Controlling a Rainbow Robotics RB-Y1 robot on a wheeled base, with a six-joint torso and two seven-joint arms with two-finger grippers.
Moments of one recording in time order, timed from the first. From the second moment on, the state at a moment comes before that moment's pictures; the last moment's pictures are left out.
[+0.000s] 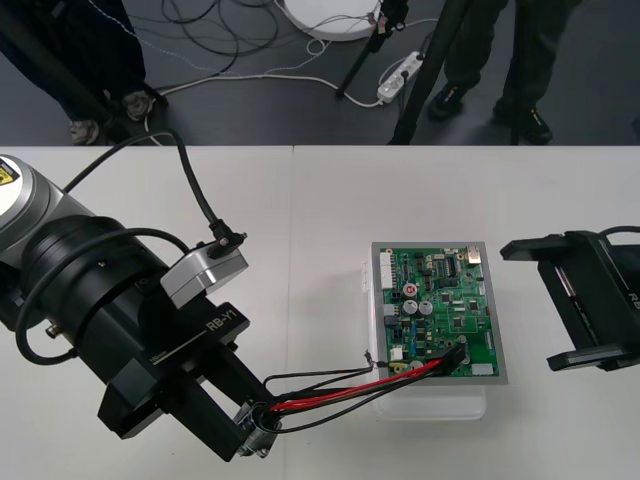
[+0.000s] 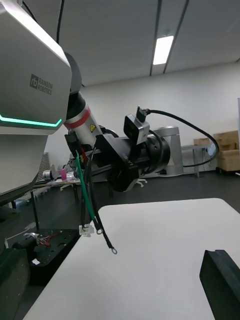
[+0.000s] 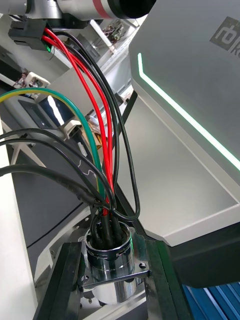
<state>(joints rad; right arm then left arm) -0.32 -1.12 0.62 -1.50 0.19 -1.56 0.53 -0.41 0.85 -0.44 -1.98 -0.82 -1.53 0.82</state>
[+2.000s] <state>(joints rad) -0.49 -0.93 0.64 -1.69 0.28 -1.56 0.46 -0.41 0.83 -0.44 -1.98 -0.82 -1.42 0.82</state>
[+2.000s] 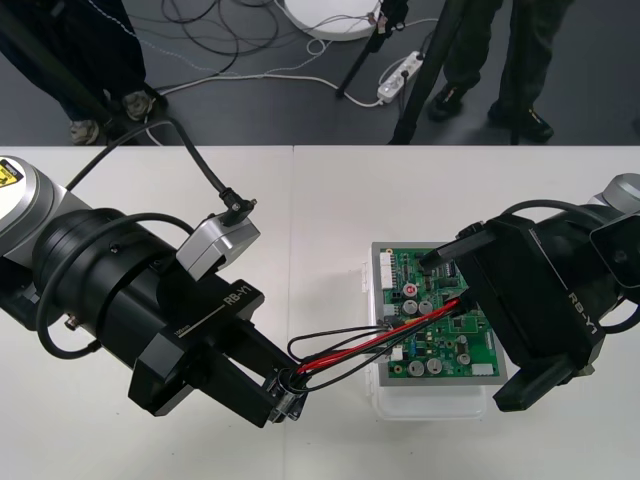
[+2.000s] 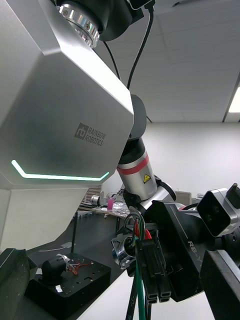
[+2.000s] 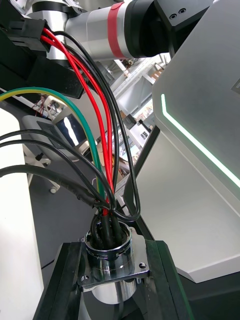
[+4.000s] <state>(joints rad) -0.49 -0.93 0.64 -1.69 0.26 -1.56 0.46 -0.41 0.83 -0.44 -1.98 -0.82 -1.39 0.81</state>
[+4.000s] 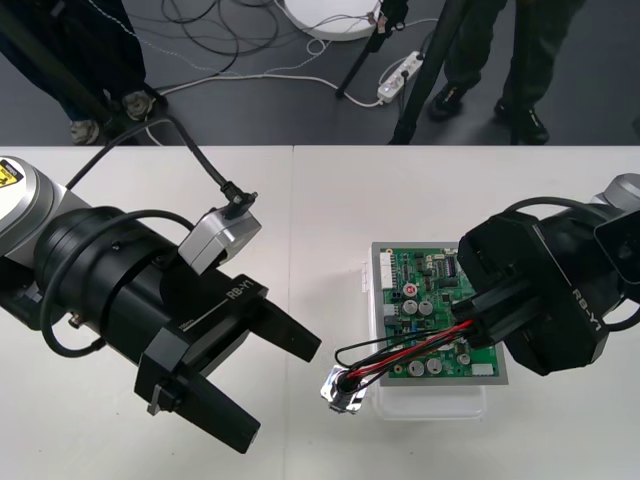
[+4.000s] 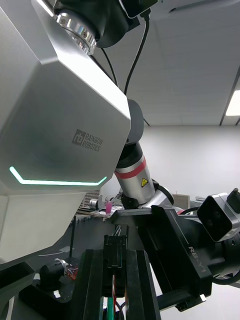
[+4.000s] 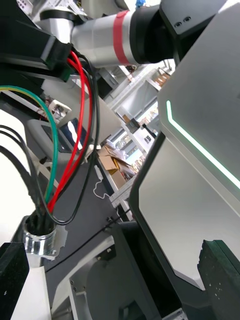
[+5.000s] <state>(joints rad) -0.17 -1.06 0.36 -1.80 0.23 -1.41 0.46 -0.30 0.89 -0.44 -1.98 -0.80 -1.00 0.35</state>
